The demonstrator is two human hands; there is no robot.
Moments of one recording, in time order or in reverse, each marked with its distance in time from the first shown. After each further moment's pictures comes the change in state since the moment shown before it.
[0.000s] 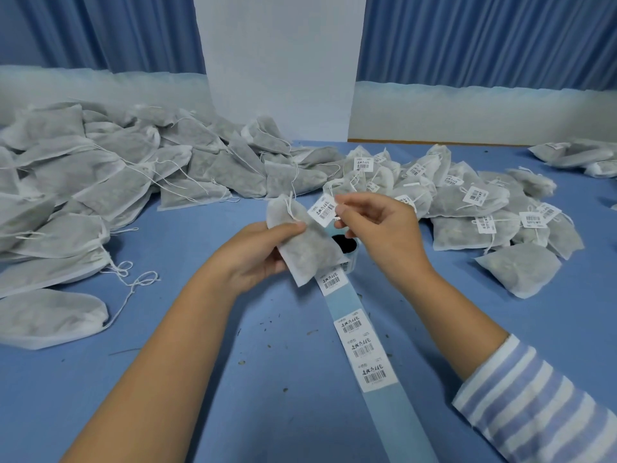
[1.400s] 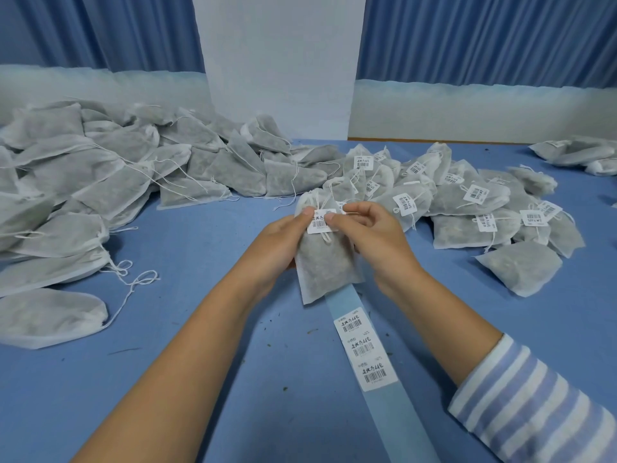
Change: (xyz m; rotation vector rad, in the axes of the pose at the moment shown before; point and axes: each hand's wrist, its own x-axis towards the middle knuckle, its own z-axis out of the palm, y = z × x) left_hand 0.001 -0.014 0.022 0.249 0.013 0.180; right_hand 0.000 0.010 0.011 0.063 0.084 0.350
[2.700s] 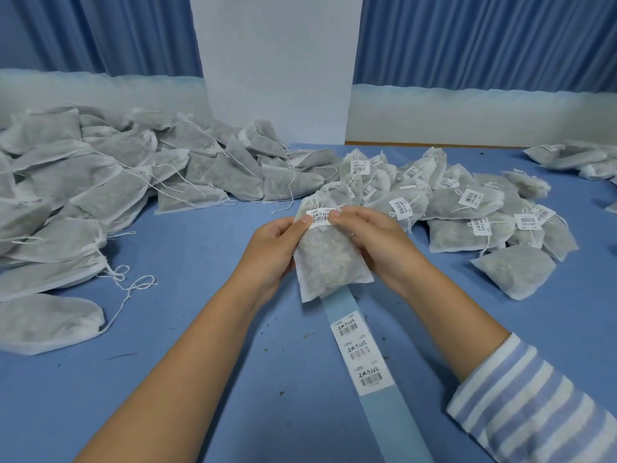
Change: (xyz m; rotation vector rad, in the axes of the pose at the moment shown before) left_hand 0.002 -0.002 0.006 -0.195 0.106 0.044; right_hand 0.005 -0.008 -0.015 0.028 -0.243 0.046
